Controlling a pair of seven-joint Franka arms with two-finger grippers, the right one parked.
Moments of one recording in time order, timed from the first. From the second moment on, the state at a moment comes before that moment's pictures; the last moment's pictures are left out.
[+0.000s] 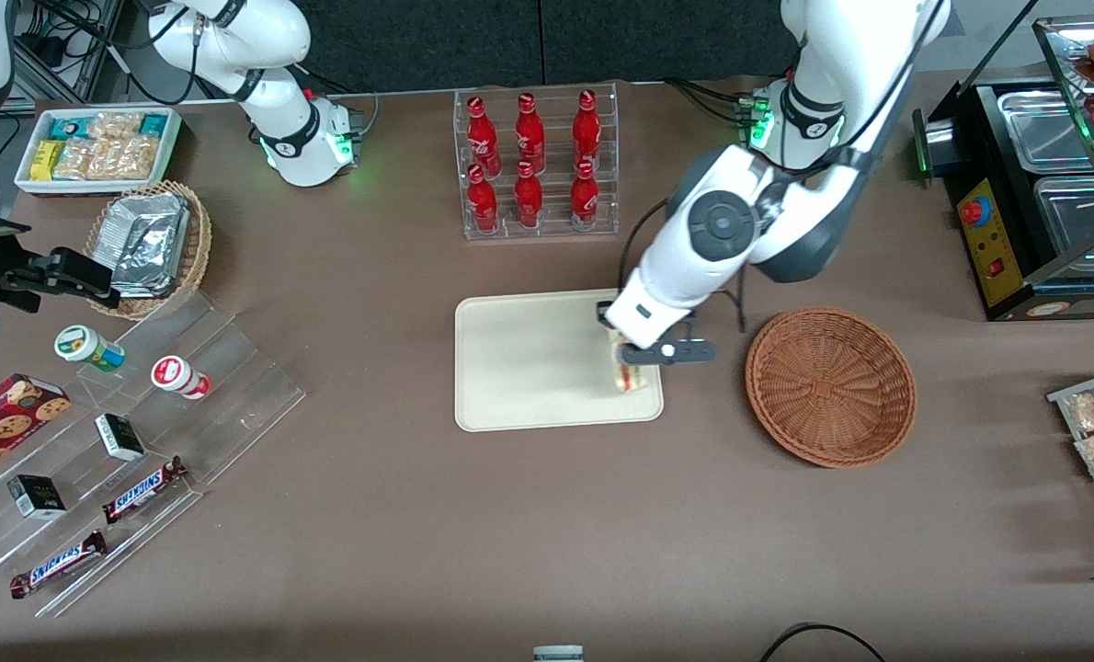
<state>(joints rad) -0.33 0.39 -0.35 -1.74 -0.09 2.15 -0.64</state>
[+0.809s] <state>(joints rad) -0.43 0.63 -0.34 -1.67 -0.09 2.37 -0.66</state>
